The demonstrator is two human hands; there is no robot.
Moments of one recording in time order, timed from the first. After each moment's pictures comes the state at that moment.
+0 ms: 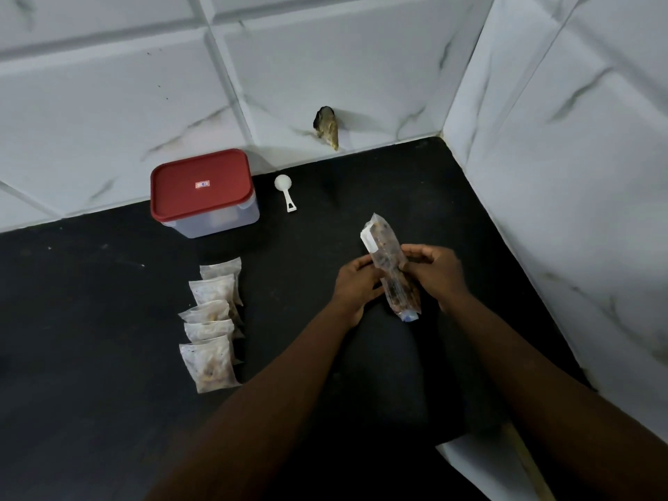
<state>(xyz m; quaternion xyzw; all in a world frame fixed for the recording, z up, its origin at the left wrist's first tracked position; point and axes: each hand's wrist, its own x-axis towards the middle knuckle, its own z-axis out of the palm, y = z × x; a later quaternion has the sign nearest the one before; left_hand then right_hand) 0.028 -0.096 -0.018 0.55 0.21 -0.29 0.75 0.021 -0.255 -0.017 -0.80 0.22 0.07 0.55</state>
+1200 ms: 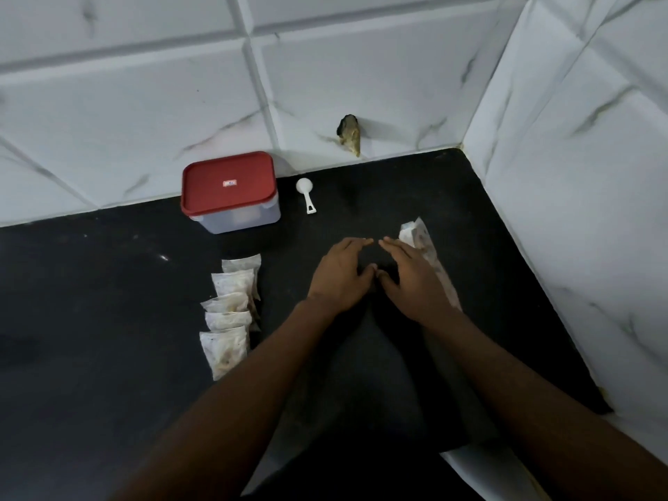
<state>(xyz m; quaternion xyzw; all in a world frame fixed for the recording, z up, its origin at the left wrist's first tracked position) 0.039 -0.033 0.010 0.93 -0.12 -0.07 0.33 0.013 -0.204 -0.004 -0.95 -0.07 -0.02 0.29</state>
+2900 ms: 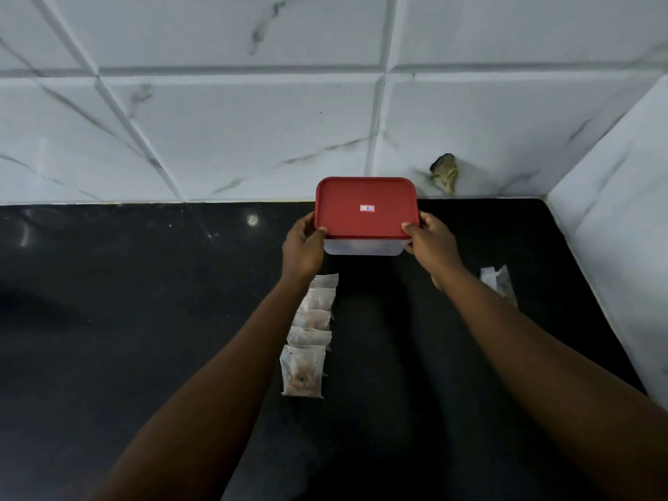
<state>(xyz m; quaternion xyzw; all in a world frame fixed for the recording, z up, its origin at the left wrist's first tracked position) 0.093 0.149 0.042 0.74 0.20 0.01 0.64 0.135 -0.071 0.040 -0.81 0.12 0.08 0.57</state>
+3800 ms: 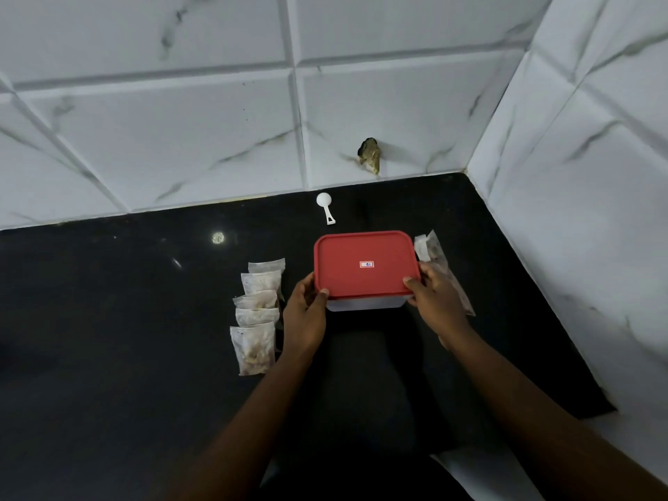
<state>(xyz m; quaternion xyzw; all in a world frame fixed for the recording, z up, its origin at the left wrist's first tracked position) -0.045 0.046 0.008 0.73 0.18 -0.04 0.66 -0.022 -0.180 0.011 -0.82 0.18 0.05 0.54</state>
